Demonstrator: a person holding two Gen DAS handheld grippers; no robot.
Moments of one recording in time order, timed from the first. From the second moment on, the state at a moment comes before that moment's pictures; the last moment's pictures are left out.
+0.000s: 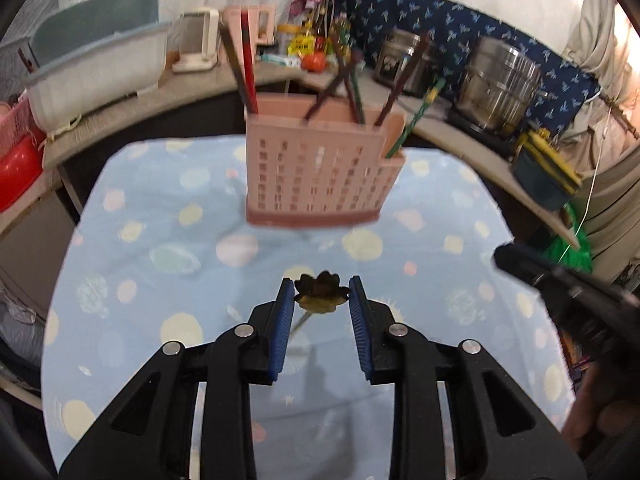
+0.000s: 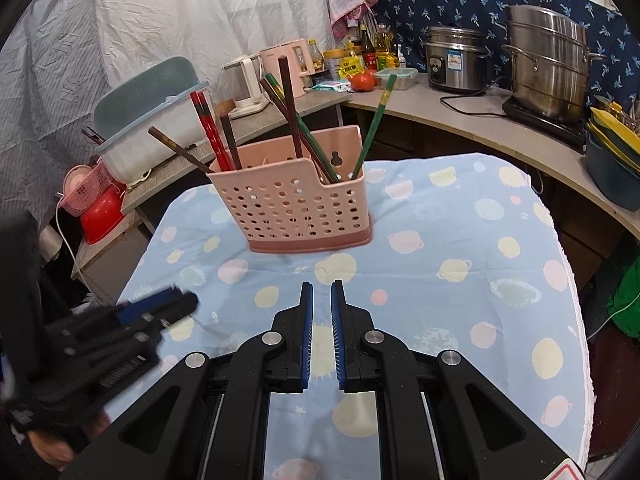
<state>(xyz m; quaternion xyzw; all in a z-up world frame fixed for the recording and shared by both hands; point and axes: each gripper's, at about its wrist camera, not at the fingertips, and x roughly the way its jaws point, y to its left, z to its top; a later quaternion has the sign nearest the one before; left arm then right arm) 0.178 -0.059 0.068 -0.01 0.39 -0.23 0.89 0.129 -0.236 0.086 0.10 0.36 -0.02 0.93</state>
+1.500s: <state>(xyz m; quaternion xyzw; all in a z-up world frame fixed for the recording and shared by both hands) 0.294 -0.075 0.160 -0.01 0.33 -0.13 0.93 0.156 -0.243 0.113 0.10 0.33 -0.03 0.94</state>
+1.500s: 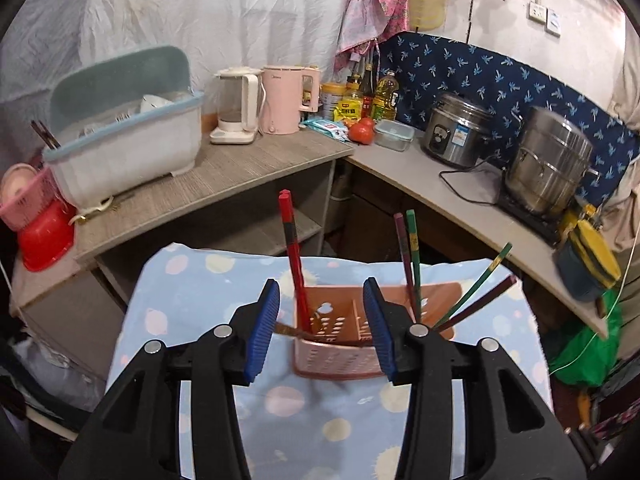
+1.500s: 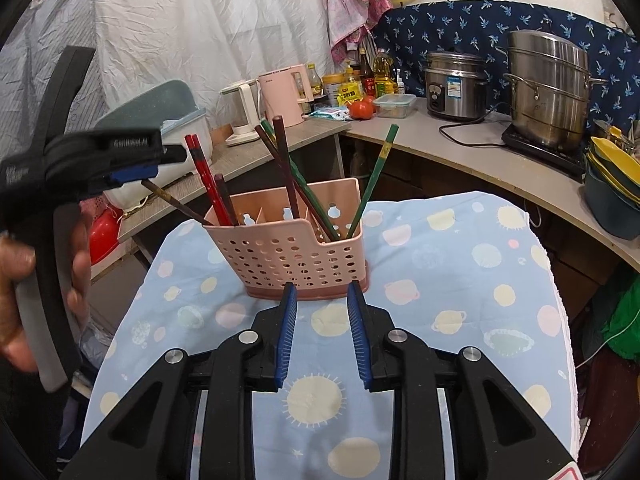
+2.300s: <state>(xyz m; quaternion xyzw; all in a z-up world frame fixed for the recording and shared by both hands) 0.227 -0.063 0.126 0.05 0.34 -0.09 0.94 0.151 -0.227 0.130 0.09 0.30 -0.04 0.95</state>
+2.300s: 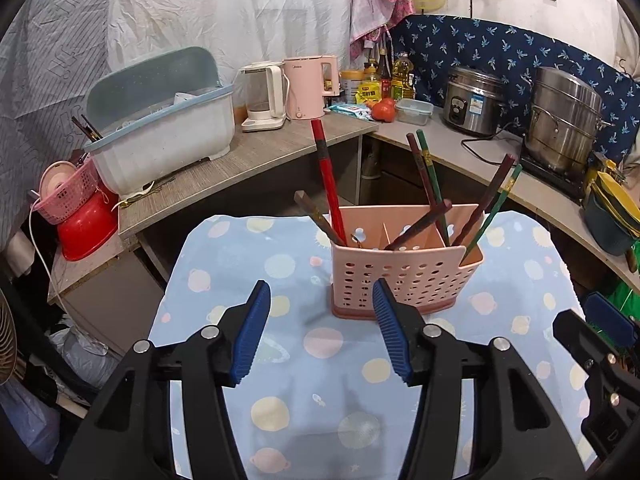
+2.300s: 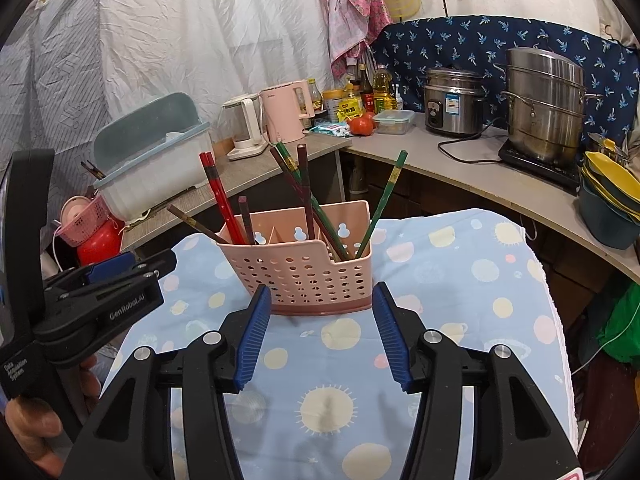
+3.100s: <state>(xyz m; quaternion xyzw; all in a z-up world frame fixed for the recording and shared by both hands) 0.216 -0.068 0.116 0.07 0.33 -0.07 0.94 0.155 -0.213 0.125 0.06 0.31 -0.05 0.95</state>
